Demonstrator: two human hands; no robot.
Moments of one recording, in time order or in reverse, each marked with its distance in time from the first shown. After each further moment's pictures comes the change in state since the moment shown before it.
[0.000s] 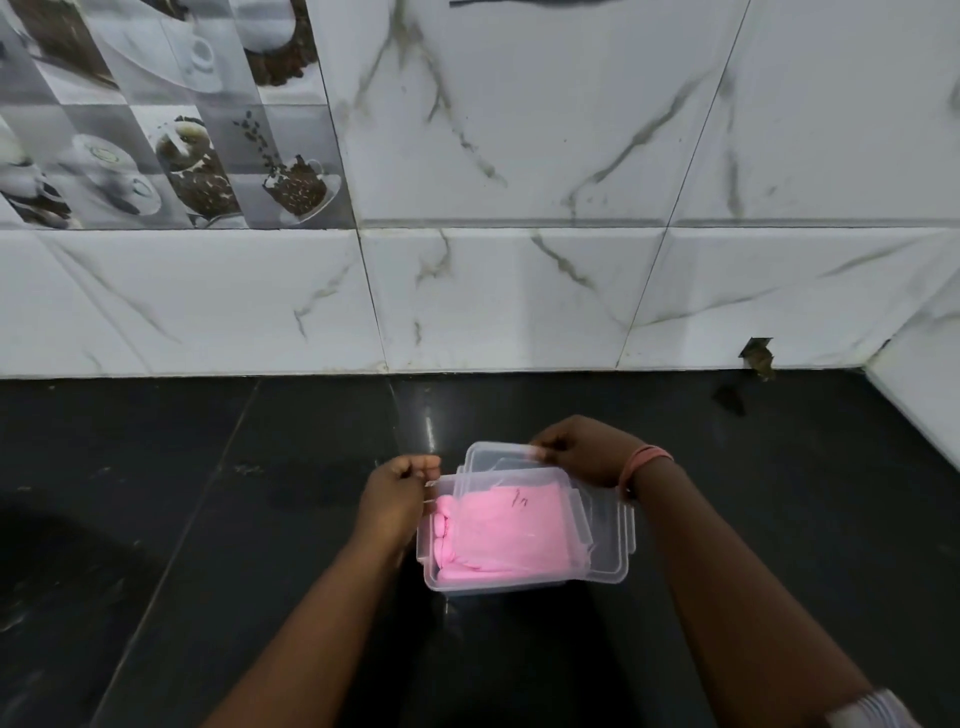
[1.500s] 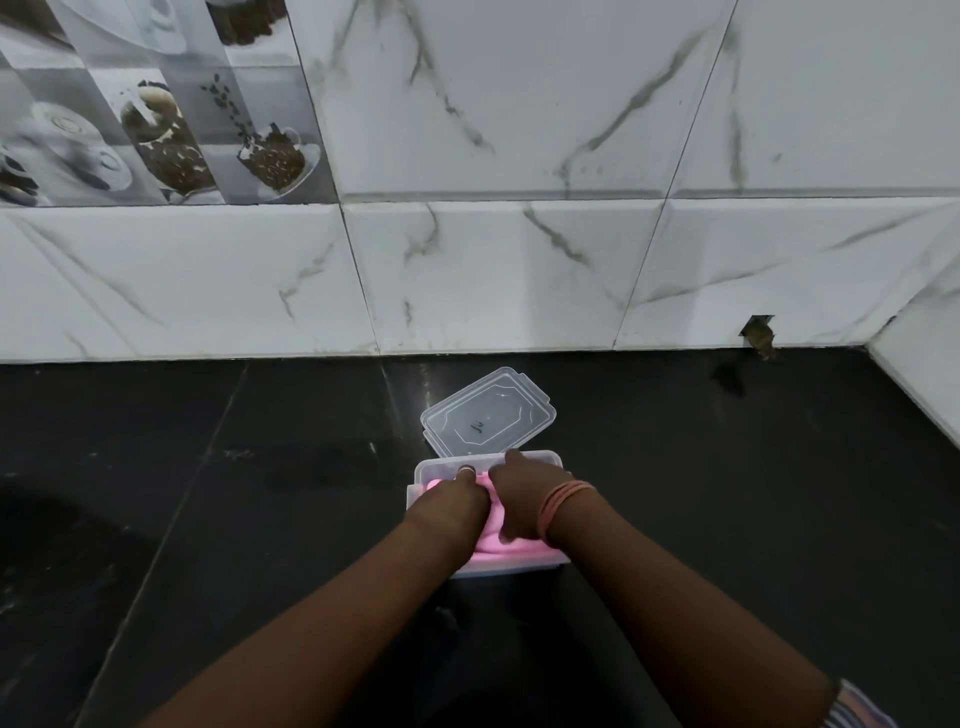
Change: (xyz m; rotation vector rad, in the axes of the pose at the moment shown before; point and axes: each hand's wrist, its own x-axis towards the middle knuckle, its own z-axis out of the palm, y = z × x) left_hand -0.019 -0.004 0.050 1.644 -0.473 0.494; right_hand -0.004 -0.037 0.080 -0.545 -0.148 0.033
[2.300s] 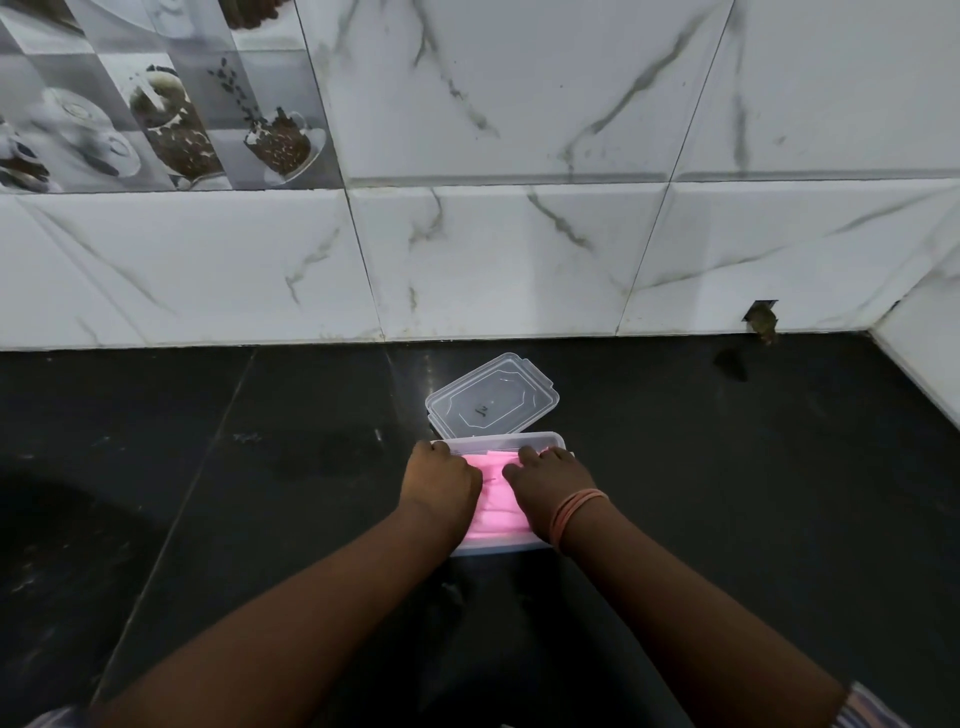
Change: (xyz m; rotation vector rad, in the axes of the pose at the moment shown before) left_hand -0.017 -0.007 -0.001 0.386 0.183 -0.022; right_hand -0.031 0.002 0.018 -0.219 0.111 0.043
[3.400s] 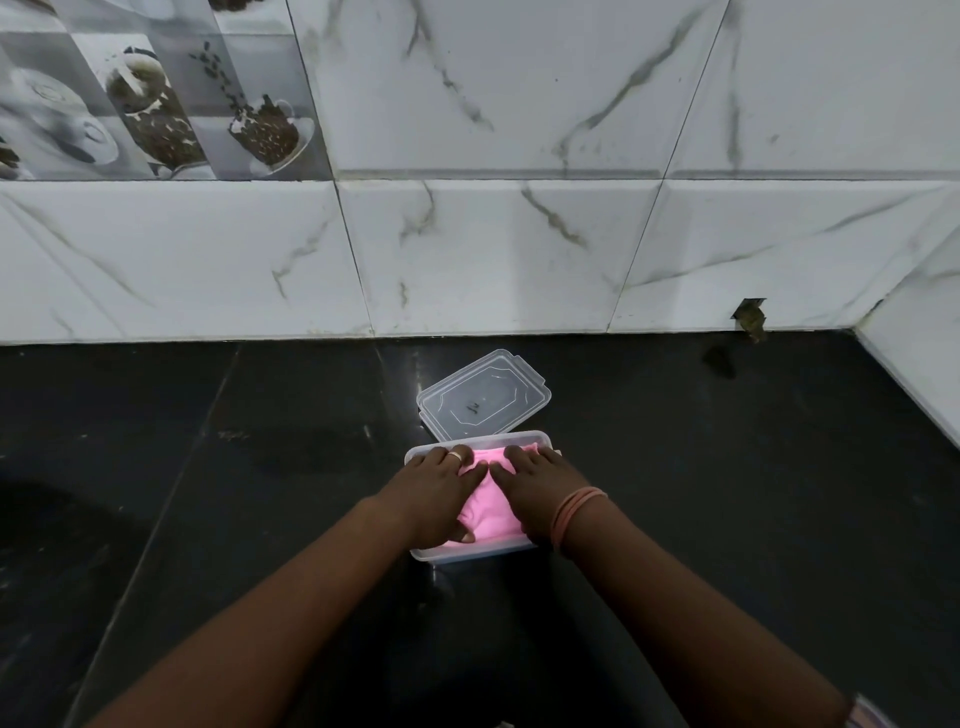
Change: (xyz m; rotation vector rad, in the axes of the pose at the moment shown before) left_hand 0.009 -0.018 0.028 -0.334 -0.159 0.232; right_hand 0.005 0.002 0.004 -0.015 -0.096 -0.082
